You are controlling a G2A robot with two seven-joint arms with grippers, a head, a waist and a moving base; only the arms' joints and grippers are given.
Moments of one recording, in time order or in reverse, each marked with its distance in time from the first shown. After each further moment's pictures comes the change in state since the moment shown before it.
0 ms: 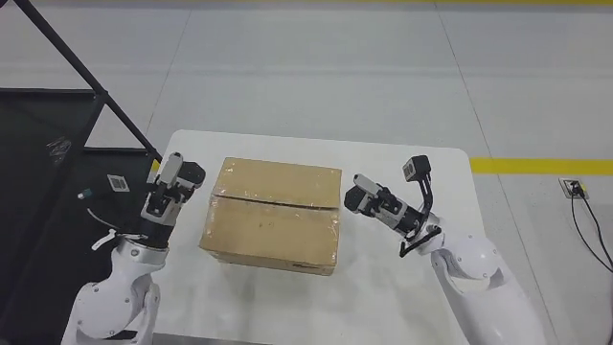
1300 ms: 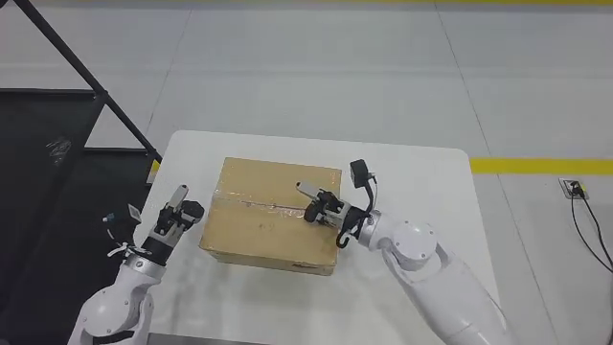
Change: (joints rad) left arm -0.022 0.024 0.021 0.335 -0.037 -0.029 -0.114; right arm 0.193 -0.083 -0.297 0.174 -0.031 0.230 -0.143
